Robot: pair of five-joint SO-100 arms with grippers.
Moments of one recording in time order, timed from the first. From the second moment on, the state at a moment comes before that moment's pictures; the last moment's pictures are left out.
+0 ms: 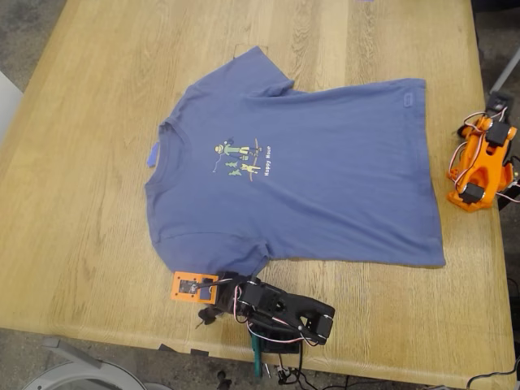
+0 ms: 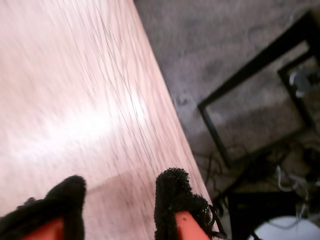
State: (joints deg) arm 0 -69.9 200.2 172.2 72.5 -105.4; arm 1 103.5 194.6 170.7 66.8 -92.4
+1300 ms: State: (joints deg) arm 0 -45.4 161.2 86.8 104.2 -92.7; arm 1 27.4 152.9 89.2 97.5 -90.4
